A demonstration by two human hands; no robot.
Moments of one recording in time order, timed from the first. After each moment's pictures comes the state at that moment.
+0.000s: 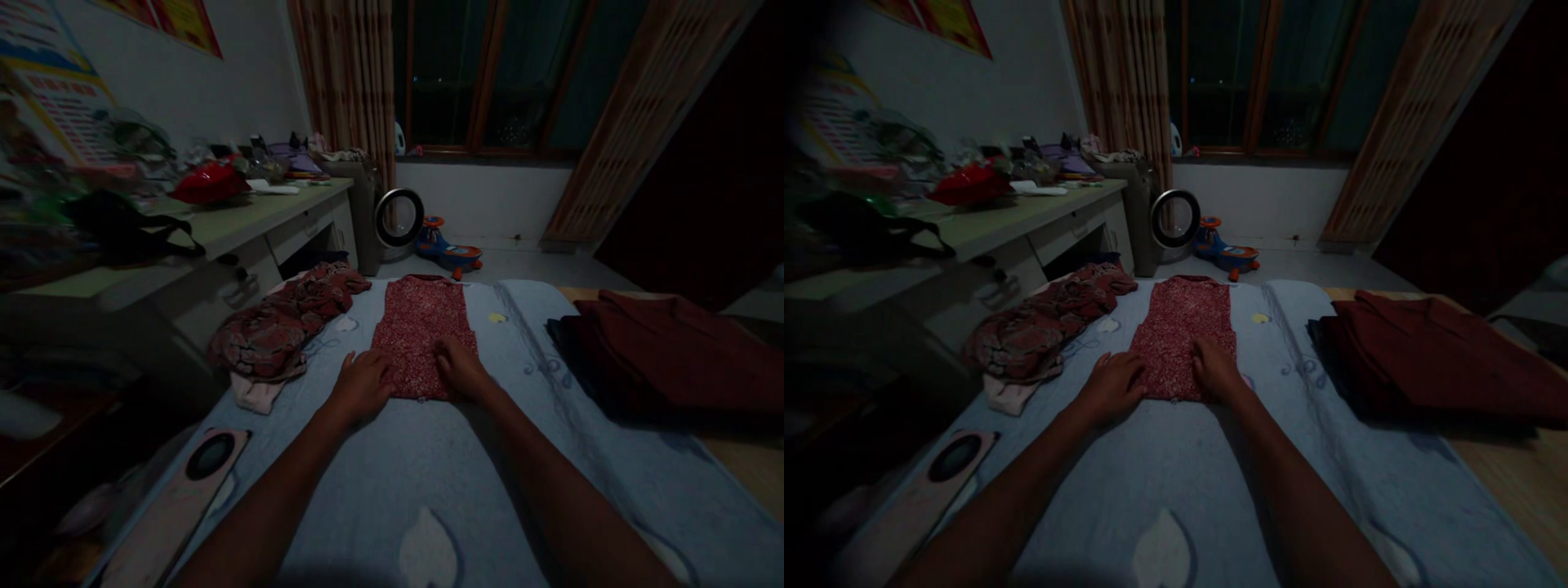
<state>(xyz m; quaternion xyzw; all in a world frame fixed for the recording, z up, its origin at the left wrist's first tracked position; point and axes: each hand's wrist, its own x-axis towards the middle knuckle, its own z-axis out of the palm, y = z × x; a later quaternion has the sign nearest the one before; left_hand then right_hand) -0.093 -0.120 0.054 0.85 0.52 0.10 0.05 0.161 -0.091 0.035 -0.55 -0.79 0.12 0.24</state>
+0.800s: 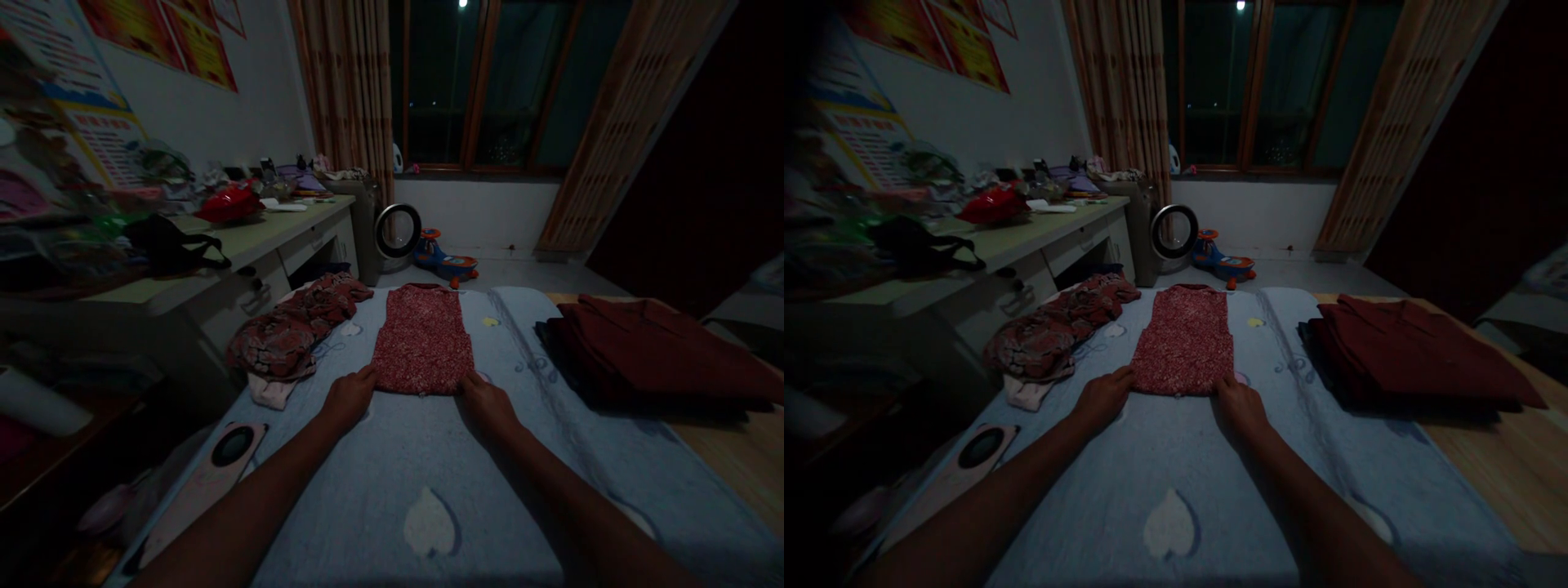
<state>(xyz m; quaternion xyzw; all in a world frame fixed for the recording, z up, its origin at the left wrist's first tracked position) -0.126 -0.135 0.021 0.83 0.54 0.13 0.05 0.179 -0.183 0.038 -0.66 -0.75 0.02 0.06</state>
